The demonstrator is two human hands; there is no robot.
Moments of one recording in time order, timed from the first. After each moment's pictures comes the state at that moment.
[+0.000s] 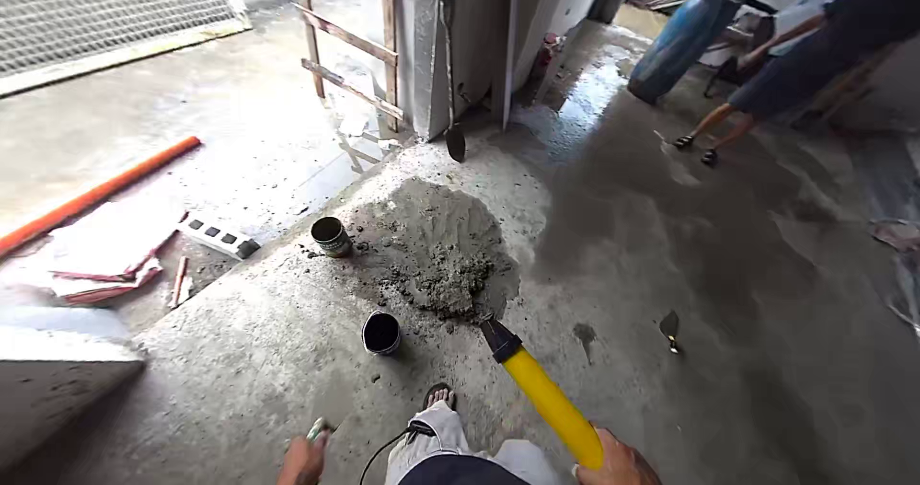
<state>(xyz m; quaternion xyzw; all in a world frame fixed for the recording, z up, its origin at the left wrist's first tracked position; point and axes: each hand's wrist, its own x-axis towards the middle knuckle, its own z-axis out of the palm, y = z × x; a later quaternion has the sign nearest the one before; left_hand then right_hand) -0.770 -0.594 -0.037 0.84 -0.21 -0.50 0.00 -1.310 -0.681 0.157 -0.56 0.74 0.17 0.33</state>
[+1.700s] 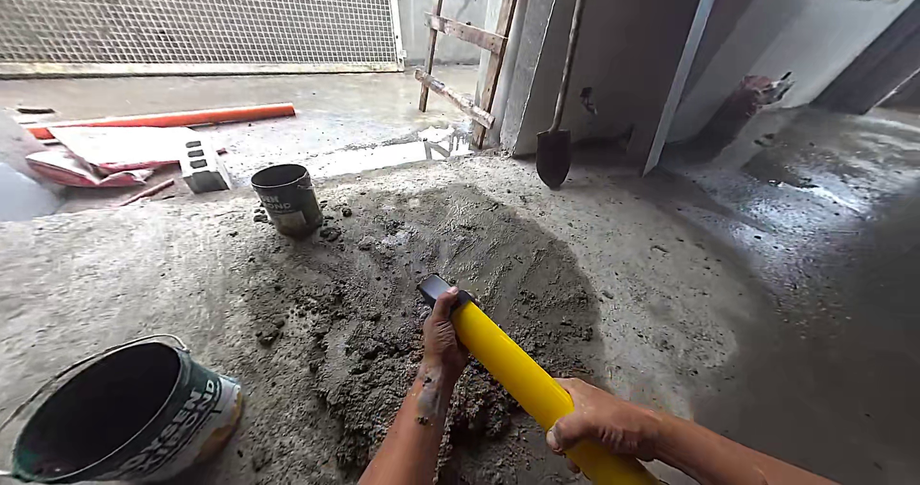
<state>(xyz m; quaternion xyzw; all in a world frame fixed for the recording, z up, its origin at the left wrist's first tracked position) -1.166 -1.266 -0.631 0.33 0.00 -0.43 0.84 -1.410 -1.341 -0.580 -0.63 0.34 0.20 0.67</state>
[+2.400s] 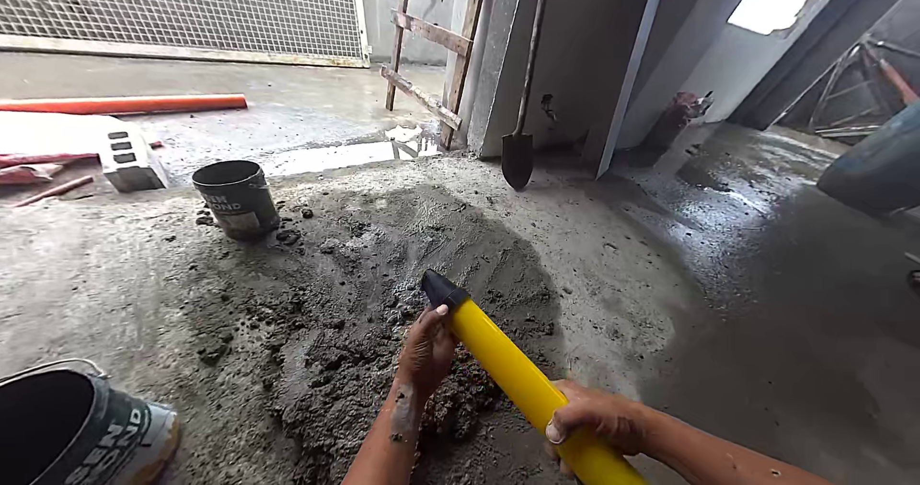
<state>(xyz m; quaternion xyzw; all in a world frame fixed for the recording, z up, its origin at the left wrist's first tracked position) -1.183 -1.266 -0.650 0.22 -0.11 -0.53 0.81 -1.453 -1.353 -0.570 -0.56 0.34 0.19 0.73</state>
